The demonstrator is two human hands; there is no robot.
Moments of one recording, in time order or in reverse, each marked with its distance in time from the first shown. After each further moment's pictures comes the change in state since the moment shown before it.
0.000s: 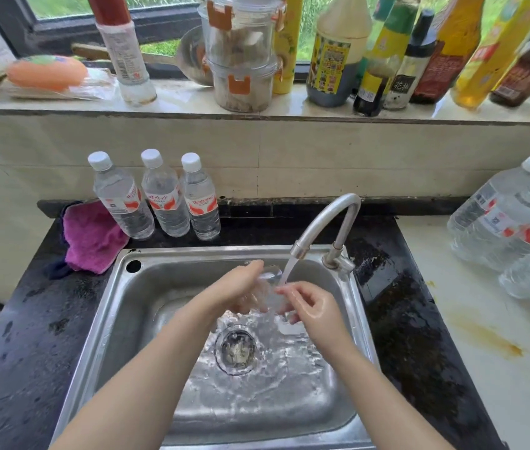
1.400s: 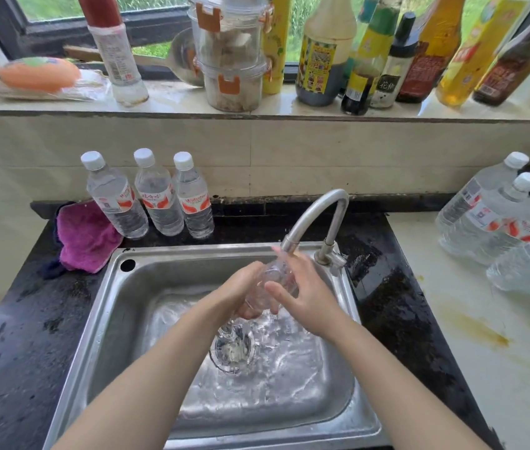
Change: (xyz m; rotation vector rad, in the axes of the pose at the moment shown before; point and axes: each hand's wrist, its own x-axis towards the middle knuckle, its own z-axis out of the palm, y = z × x) left_hand -0.012 0.004 0.024 -0.325 -0.099 0.051; right_hand 0.012 -0.017 -0.015 -0.564 -0.168 -0.178
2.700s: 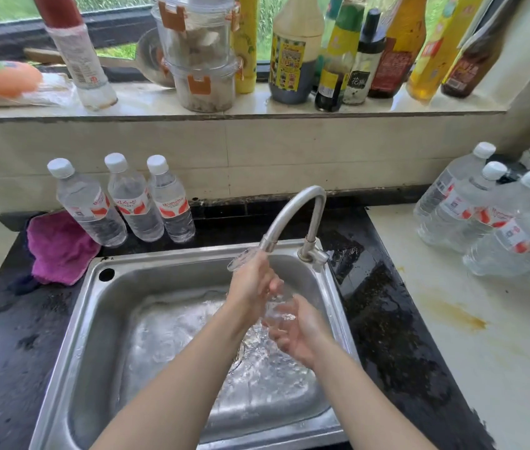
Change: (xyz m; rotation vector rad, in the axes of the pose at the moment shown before) left_hand 0.015 0.009 0.053 -0.665 0.190 0.154; right_hand -0.025 0.012 0.023 1.174 0.142 0.890
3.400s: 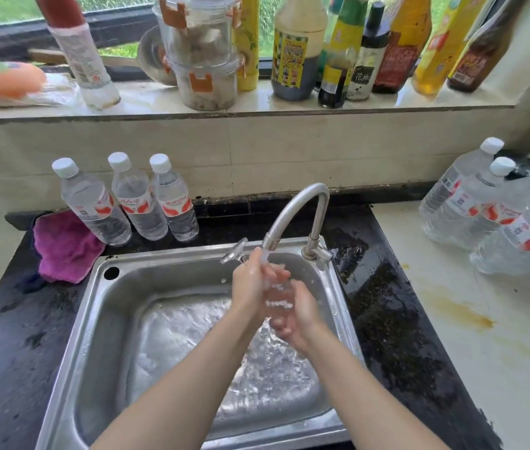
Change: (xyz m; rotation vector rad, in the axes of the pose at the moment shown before) left_hand -0.004 -0.006 -0.002 0.095 0.092 0.105; right_hand 0.005 -0.006 0.009 -0.037 -0.059 -0.126
